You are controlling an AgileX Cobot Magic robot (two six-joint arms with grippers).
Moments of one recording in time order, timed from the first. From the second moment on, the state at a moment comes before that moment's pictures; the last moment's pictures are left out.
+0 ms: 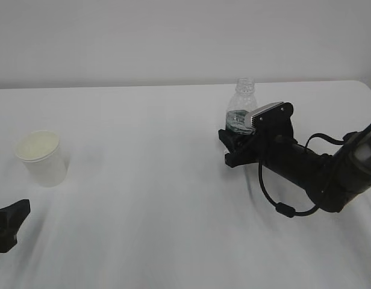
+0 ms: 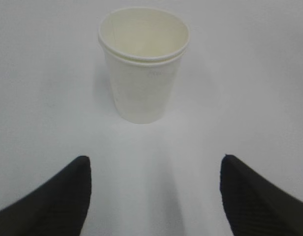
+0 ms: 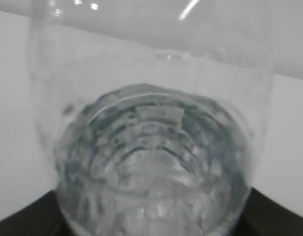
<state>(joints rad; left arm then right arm) -0.26 1.67 -0.02 -0.14 -1.14 -0.10 0.23 2.28 -0.96 -0.30 -1.03 0.03</state>
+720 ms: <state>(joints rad) -0.26 1.67 -0.02 -0.14 -1.14 -0.10 0.23 2.28 -0.96 -0.31 -1.02 0.03</state>
